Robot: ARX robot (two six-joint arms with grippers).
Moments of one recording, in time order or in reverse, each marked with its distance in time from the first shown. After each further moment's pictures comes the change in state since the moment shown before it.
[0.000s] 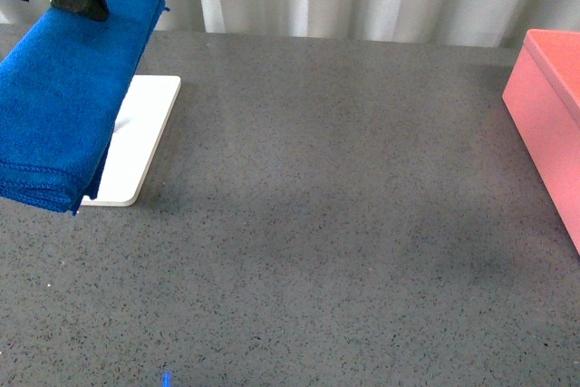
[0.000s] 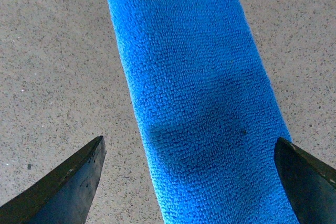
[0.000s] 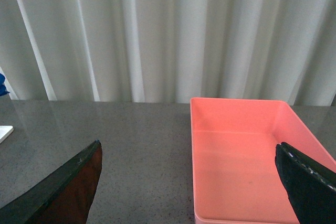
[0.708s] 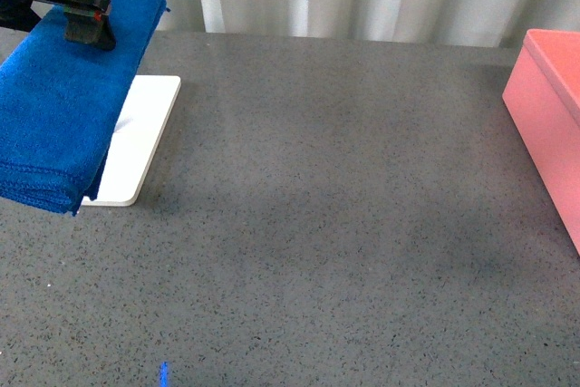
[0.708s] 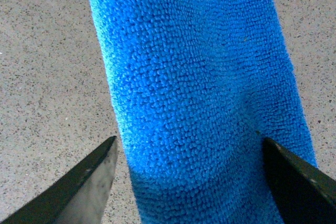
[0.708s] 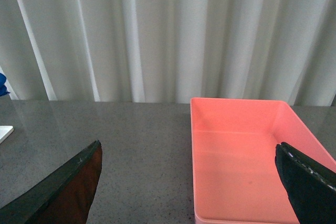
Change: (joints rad) left arm 0.002 0.063 -0.021 0.043 0.012 -0.035; right arm 0.000 0.000 0.000 0.000 0.000 0.000
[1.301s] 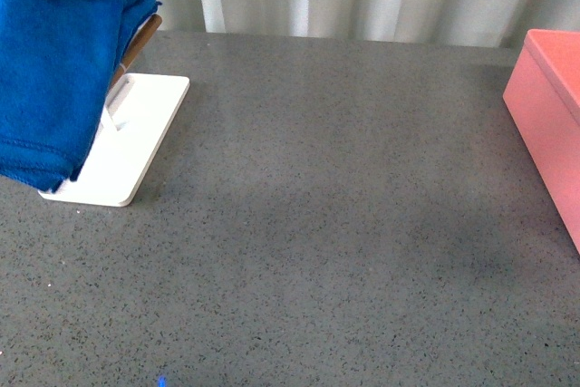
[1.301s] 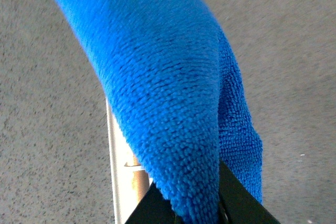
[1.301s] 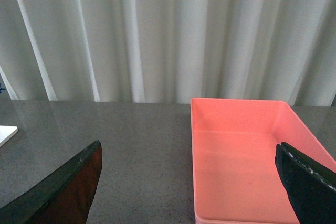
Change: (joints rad) left arm 0.023 -0.112 -0.011 0.003 0.213 -0.116; right arm 0.000 0.000 0.000 0.000 0.000 0.000
